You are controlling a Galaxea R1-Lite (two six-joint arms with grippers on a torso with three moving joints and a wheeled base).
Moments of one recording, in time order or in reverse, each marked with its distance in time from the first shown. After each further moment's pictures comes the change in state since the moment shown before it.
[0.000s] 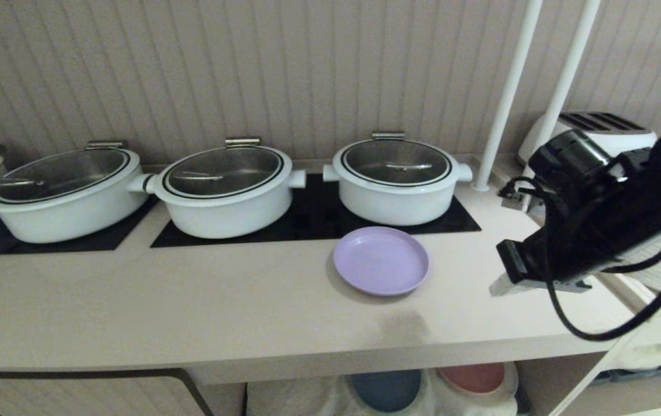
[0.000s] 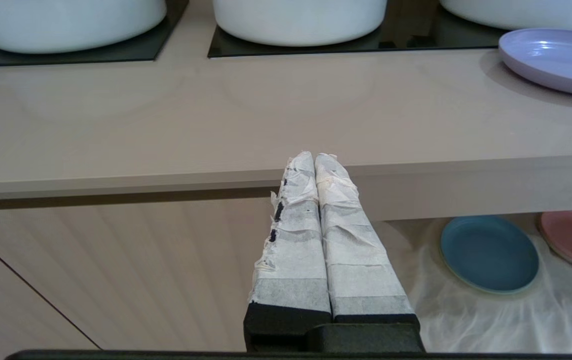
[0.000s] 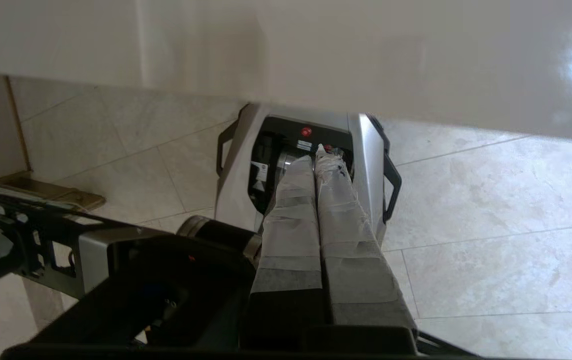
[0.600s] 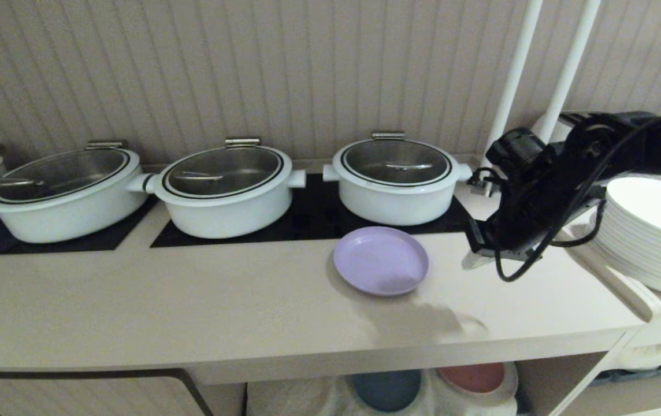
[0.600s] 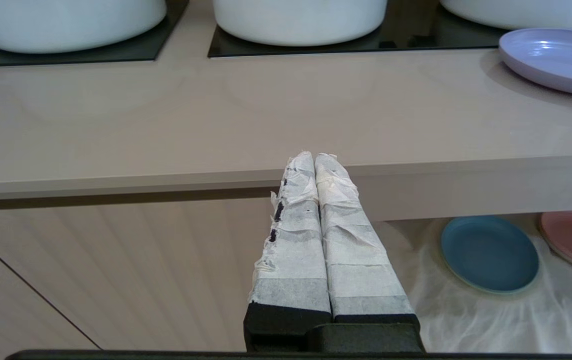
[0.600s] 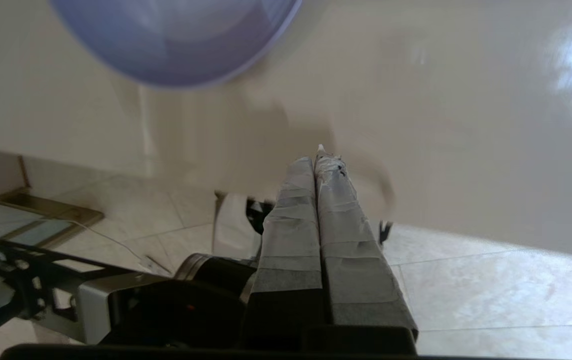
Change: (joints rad) left arm 0.000 0.000 0.000 0.000 0.000 0.000; right arm -0.043 0.255 -0.310 0.070 0.001 -0.040
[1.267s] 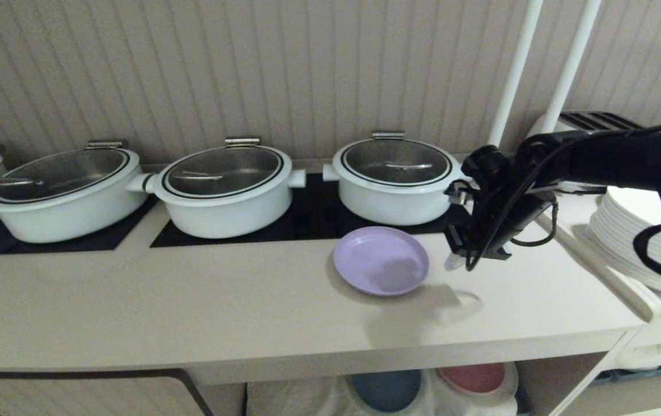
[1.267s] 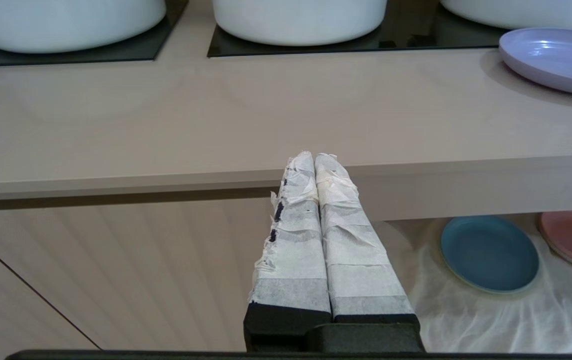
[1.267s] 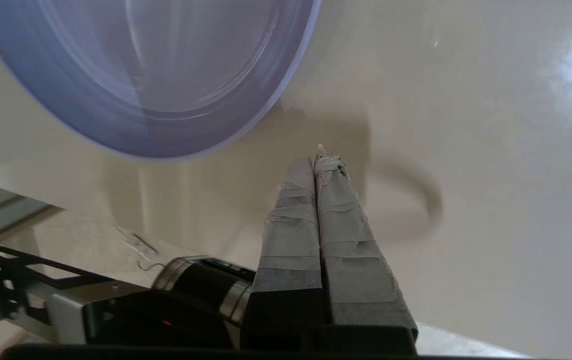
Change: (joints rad) left arm 0.000 0.000 0.000 0.000 0.000 0.000; right arm -0.021 0.218 -0.227 0.079 0.049 -0.088
